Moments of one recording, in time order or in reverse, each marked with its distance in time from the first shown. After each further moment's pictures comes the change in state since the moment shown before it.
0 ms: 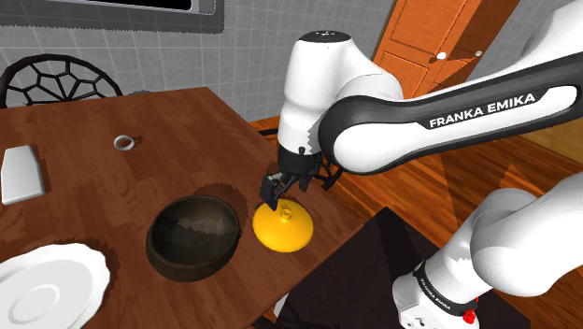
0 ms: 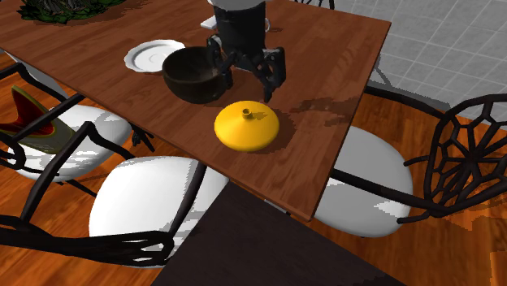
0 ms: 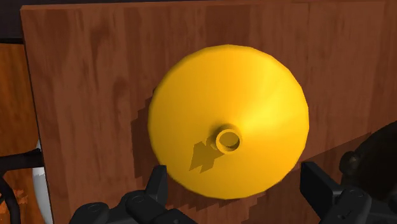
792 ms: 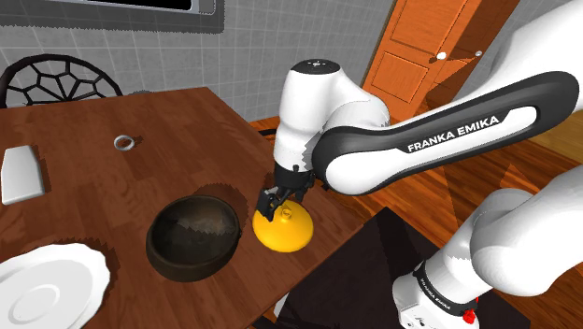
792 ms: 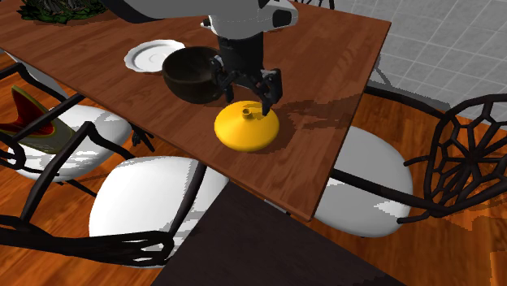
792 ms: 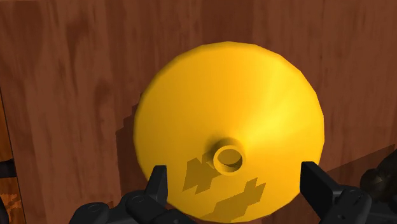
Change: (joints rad) arm -0.009 0.069 0.025 -0.048 -0.023 0.114 0.029
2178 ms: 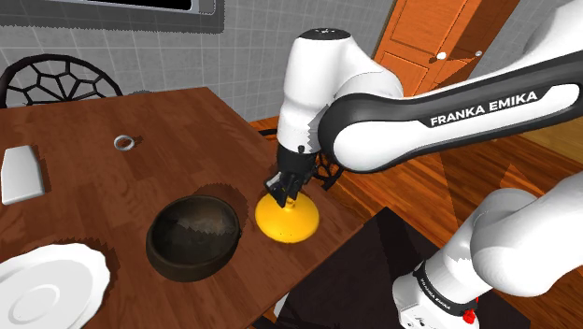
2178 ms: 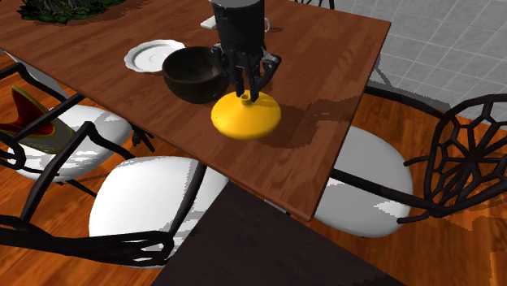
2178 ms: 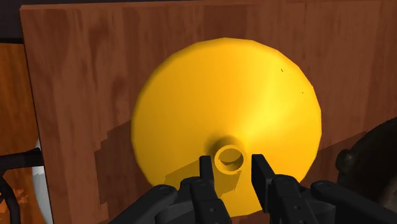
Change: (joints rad) arm 0.010 -0.070 -0.023 0.056 0.024 -0.121 -0.027
